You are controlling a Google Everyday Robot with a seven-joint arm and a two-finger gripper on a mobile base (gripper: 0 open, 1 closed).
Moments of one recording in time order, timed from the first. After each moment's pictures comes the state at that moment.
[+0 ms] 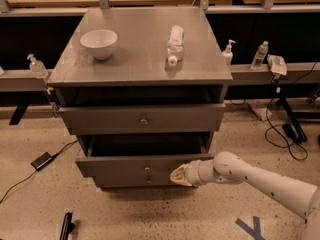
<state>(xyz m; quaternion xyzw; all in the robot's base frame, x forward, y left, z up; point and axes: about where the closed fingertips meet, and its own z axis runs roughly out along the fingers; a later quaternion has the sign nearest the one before) 0.585 -0.079 0.395 -0.60 0.69 0.19 0.36</state>
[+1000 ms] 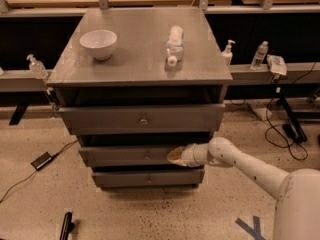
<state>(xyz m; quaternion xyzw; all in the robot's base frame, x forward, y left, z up) 0.682 -0.072 0.395 -0.58 0.68 0.17 0.41</state>
